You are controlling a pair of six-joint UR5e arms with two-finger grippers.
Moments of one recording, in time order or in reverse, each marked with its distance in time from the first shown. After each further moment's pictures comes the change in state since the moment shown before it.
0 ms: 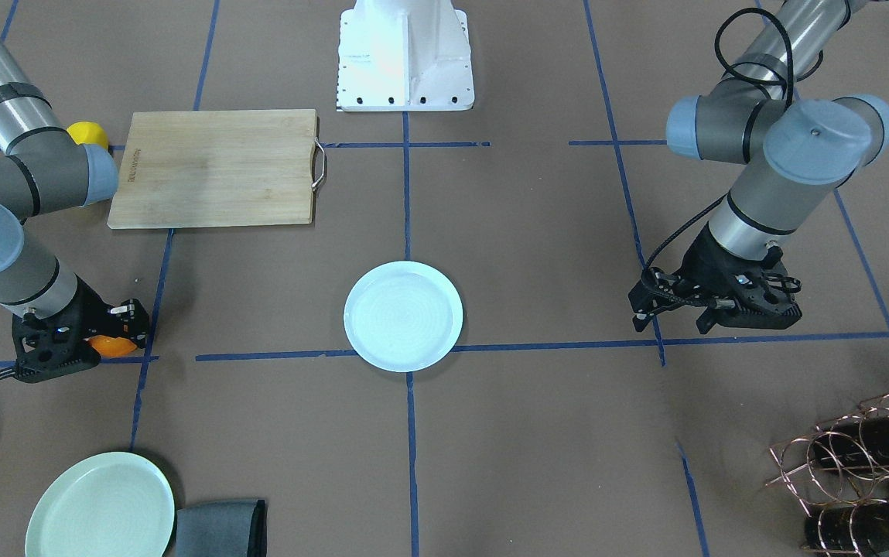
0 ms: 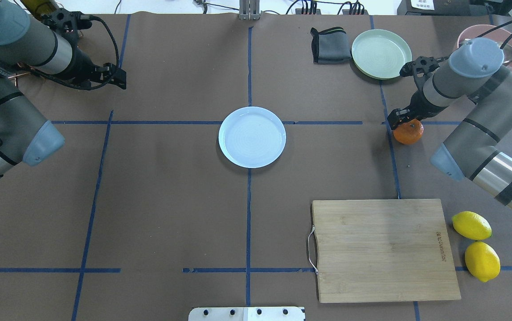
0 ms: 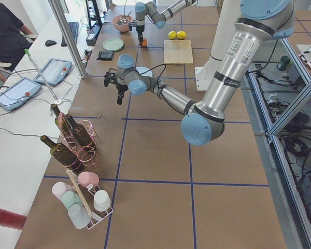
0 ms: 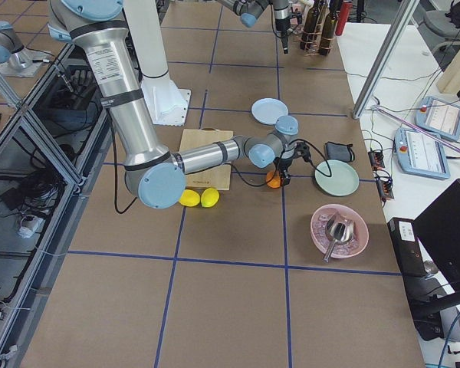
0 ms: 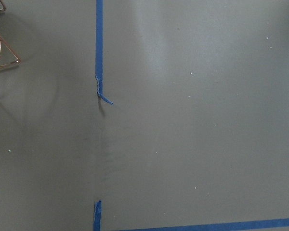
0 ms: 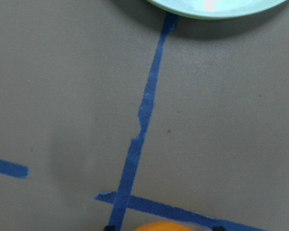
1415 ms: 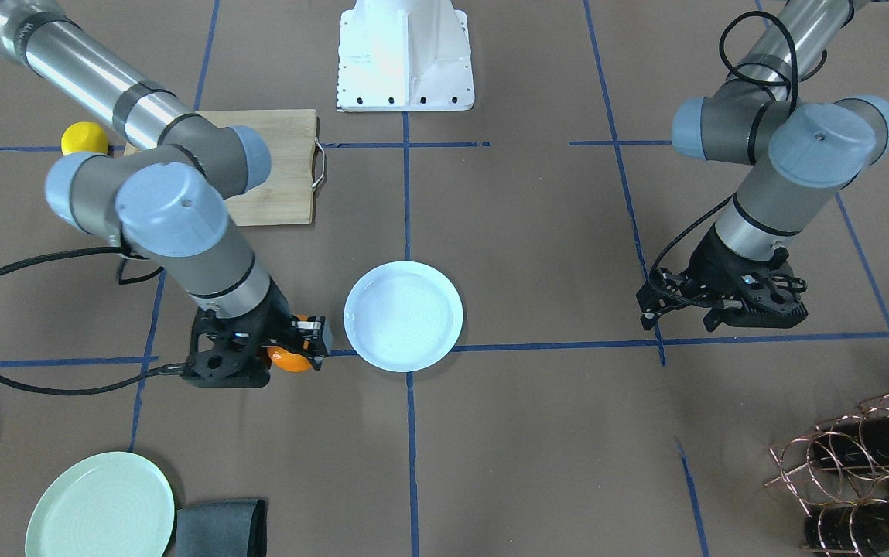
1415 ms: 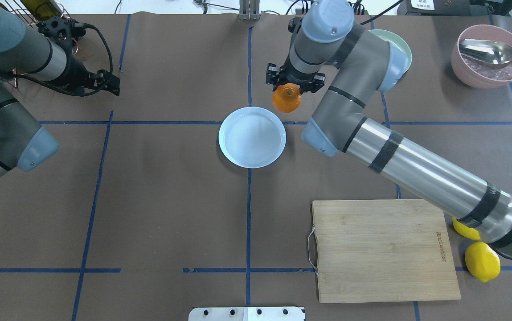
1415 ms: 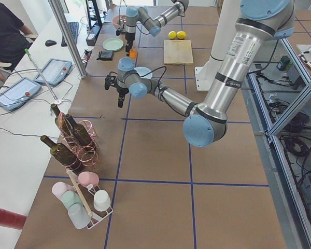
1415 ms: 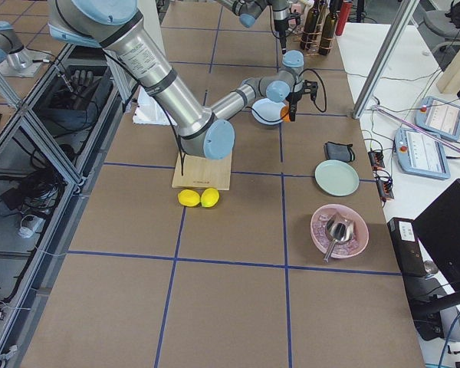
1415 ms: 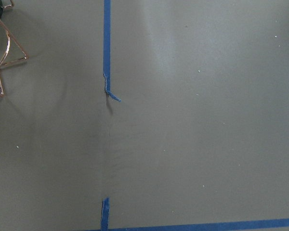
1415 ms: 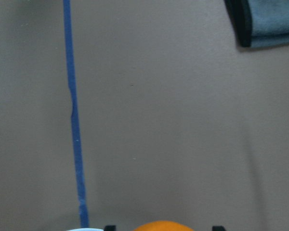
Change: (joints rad) left arm 0.002 0.034 0.003 -0.003 0.000 0.002; right arm -0.167 0.530 -0.206 -0.076 -0.150 0.624
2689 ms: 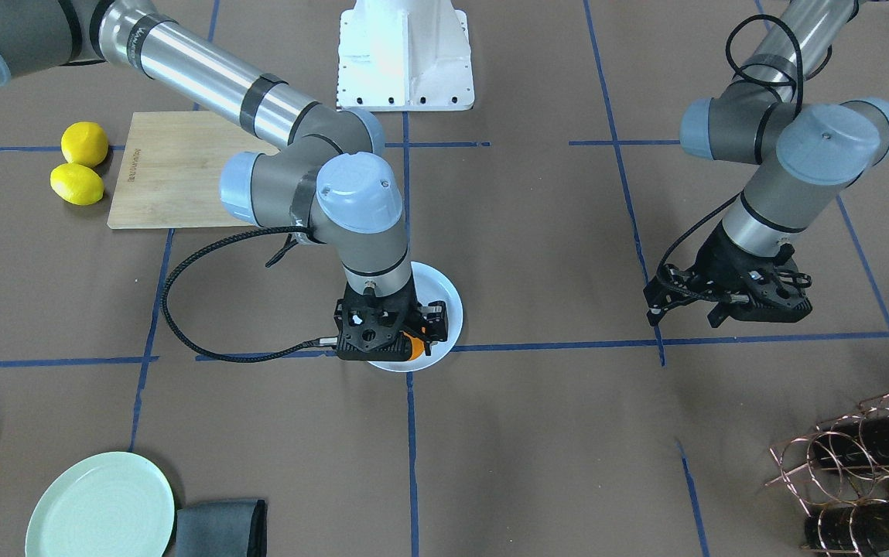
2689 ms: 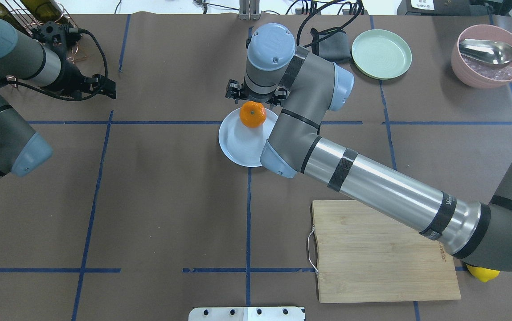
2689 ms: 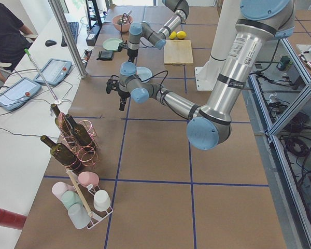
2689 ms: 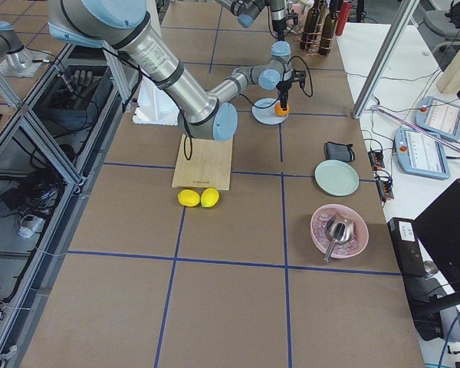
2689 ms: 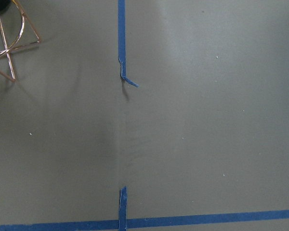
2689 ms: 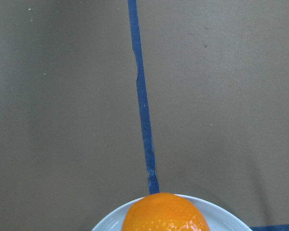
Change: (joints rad) left arm 0.001 0.032 -0.004 -0.055 0.000 -0.004; right arm -0.093 0.094 -0.076 0.003 -0.098 0.043
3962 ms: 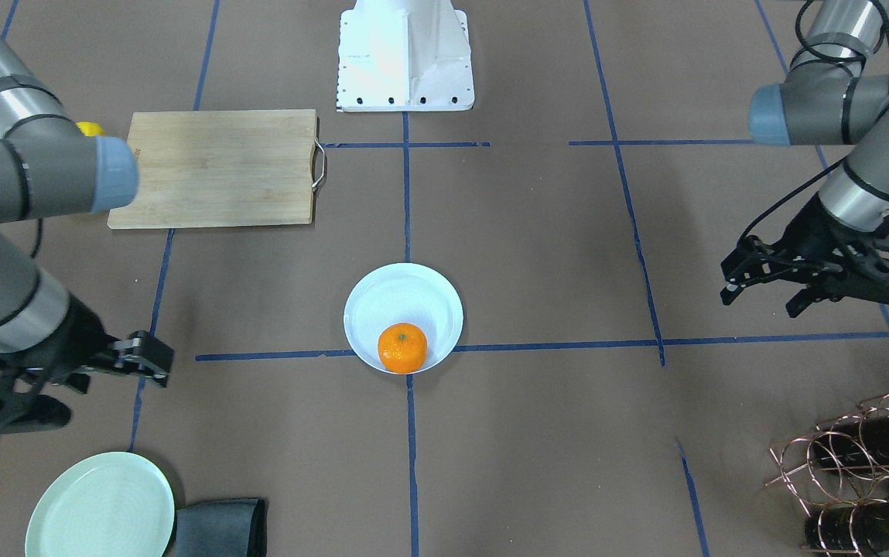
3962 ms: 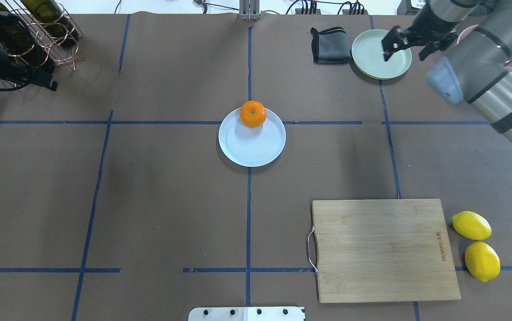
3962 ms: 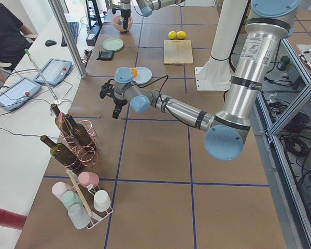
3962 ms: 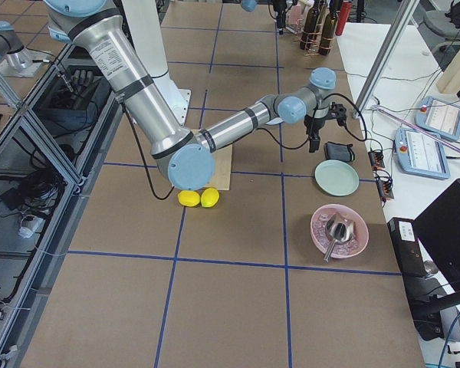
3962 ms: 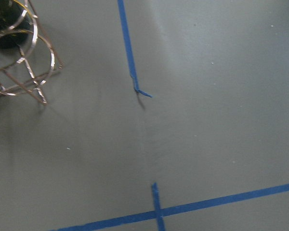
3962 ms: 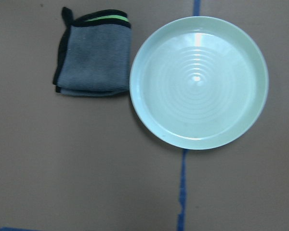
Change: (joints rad) left arm -0.202 0.157 -0.069 0.011 -0.156 0.392; right arm 0.476 -0.431 0.313 -0.205 0.384 -0.682
